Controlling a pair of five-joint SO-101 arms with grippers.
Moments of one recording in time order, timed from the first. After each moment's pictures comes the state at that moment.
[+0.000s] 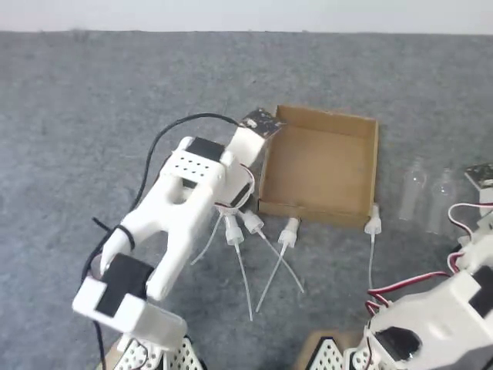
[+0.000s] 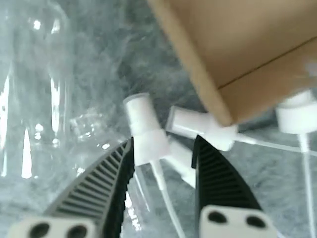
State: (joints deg) left arm 14.7 3.9 22.7 70.0 -12.1; right arm 48.7 13.1 19.2 59.9 62.9
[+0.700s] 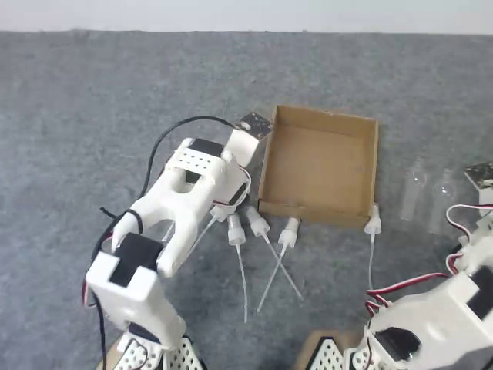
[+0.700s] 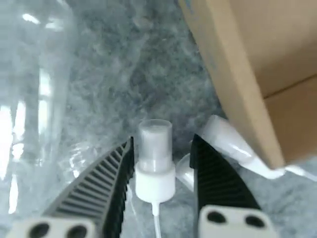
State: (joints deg) left arm 13.2 13.5 21.4 64.4 -12.1; right arm 48.7 12.6 20.1 57.2 62.9
